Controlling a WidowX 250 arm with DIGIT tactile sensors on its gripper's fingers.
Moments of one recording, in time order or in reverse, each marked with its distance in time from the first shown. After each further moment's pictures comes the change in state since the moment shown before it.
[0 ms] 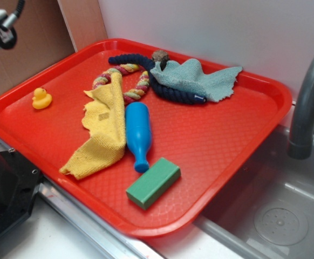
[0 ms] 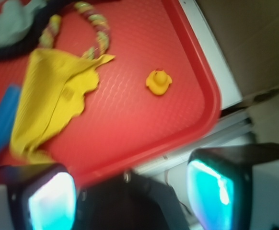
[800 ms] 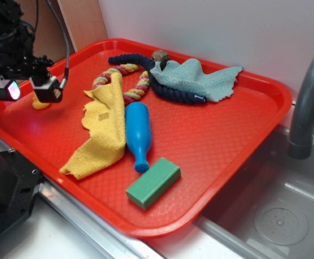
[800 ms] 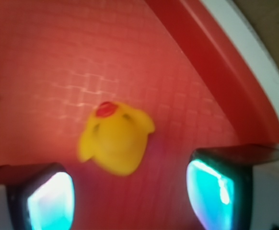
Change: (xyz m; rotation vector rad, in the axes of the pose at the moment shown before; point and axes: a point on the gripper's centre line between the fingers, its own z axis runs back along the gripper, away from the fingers) arm 0.050 0.025 -0.132 0.043 0.076 0.089
